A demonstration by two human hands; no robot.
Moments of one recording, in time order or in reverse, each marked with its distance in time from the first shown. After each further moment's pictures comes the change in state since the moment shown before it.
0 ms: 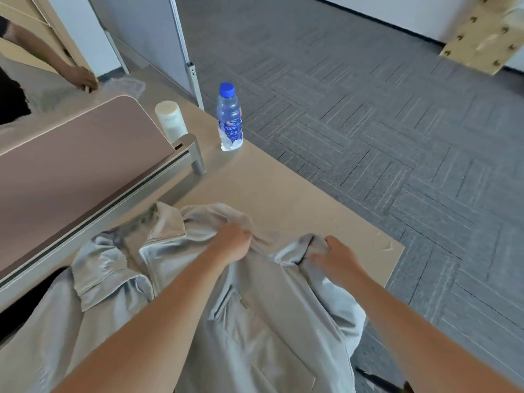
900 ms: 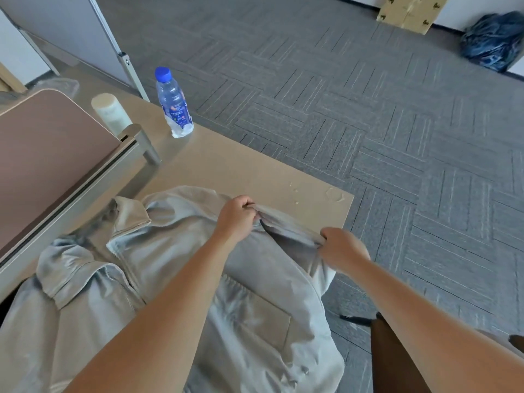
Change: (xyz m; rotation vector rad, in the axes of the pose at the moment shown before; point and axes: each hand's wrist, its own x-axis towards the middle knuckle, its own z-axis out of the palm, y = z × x) left_hand -0.062 0.068 0.038 -0.427 0.012 0.237; right_hand -0.077 0.070 -0.029 -0.341 0.070 0.098
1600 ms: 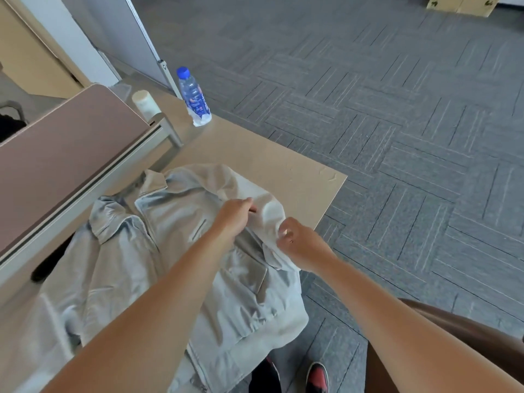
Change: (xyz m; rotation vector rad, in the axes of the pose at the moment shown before) left_hand -0.119 0.031 0.059 -0.095 0.110 -0.244; right_hand -0.078 0.044 0.021 0.367 -0.154 -0.378
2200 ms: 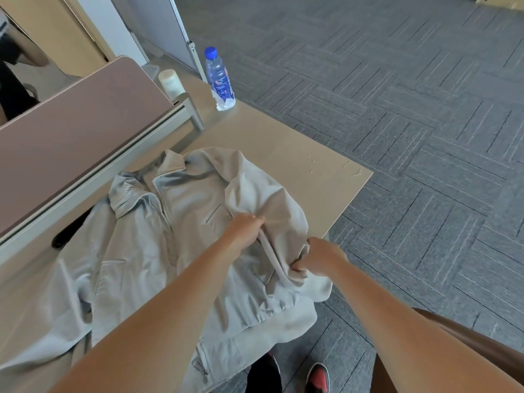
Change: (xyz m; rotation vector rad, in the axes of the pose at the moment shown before) left_hand -0.004 -0.067 0.011 0.109 0.021 -0.103; right_hand 0.031 0.054 0.043 -0.303 -0.197 0.256
